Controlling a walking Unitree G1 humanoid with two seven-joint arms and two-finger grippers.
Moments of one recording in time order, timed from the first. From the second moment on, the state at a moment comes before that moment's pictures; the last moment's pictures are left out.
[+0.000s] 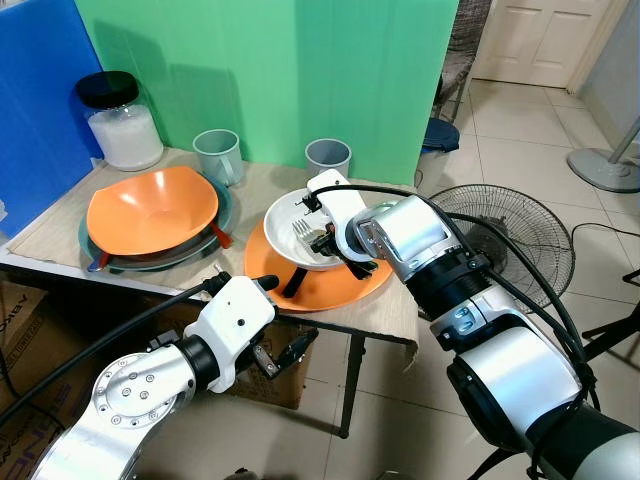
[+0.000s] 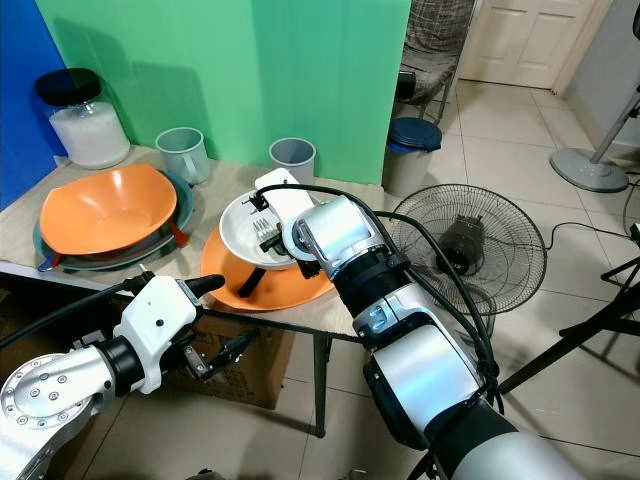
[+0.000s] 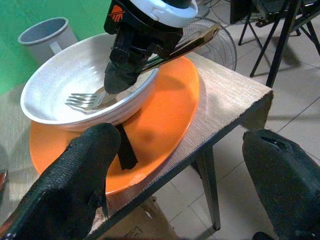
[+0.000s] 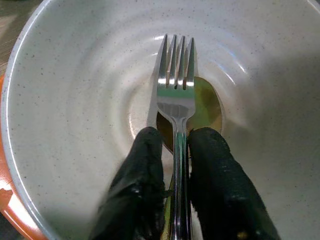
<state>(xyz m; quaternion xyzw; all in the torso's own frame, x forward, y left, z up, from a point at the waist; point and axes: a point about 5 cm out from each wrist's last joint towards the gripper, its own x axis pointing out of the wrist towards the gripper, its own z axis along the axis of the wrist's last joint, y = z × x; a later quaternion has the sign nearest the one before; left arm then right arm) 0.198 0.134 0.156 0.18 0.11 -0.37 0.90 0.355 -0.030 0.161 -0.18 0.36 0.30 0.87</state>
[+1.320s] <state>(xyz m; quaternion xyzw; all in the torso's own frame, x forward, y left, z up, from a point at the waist) 0.199 0.135 0.158 0.19 0.10 -0.36 0.91 0.358 -0.048 0.203 0.02 0.23 0.34 0.91</state>
